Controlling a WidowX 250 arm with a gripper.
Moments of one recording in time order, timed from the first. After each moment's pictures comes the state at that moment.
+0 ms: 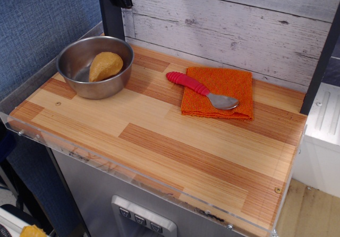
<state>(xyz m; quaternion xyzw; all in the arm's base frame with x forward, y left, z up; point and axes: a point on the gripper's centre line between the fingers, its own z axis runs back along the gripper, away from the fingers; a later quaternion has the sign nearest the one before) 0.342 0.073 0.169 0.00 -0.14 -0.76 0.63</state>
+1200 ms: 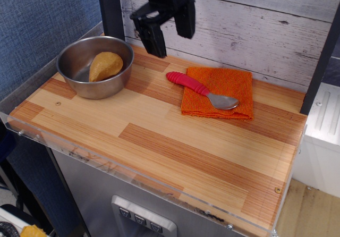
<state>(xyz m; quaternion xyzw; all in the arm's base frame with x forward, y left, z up) 0.345 0.022 0.106 -0.02 -0.10 -0.80 0.60</state>
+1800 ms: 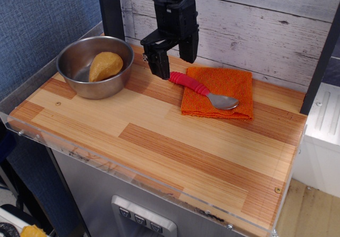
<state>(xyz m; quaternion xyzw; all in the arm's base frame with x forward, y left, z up) 0.359 0.027 0.058 -0.02 -0.05 -0.80 0.60</state>
